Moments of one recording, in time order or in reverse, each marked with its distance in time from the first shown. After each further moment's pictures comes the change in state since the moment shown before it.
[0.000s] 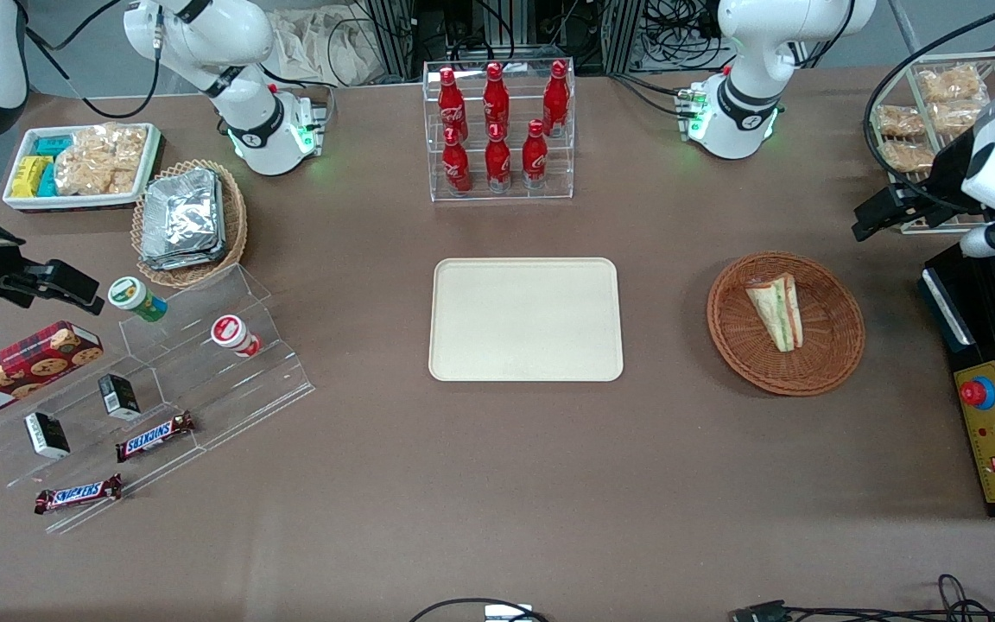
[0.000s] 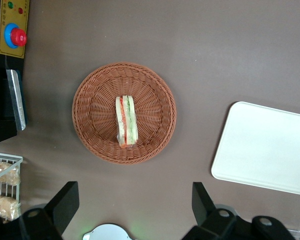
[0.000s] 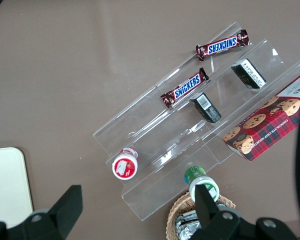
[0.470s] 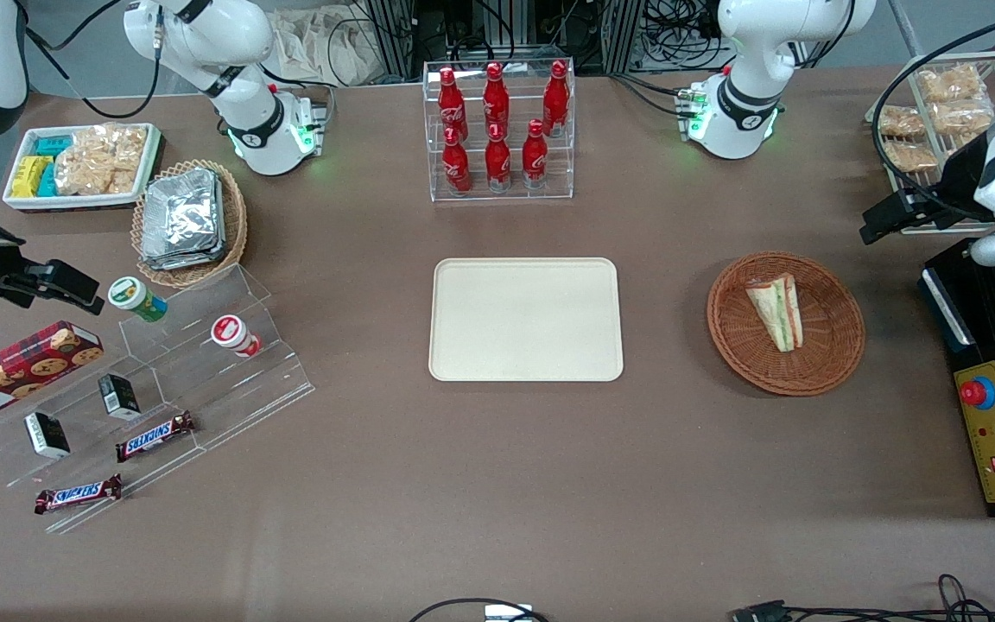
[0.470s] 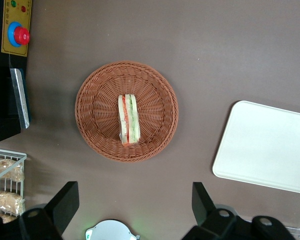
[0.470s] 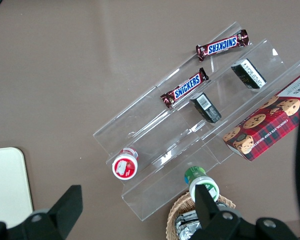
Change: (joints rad) arm 0.001 0.038 0.004 0.053 0.008 -0.041 0.000
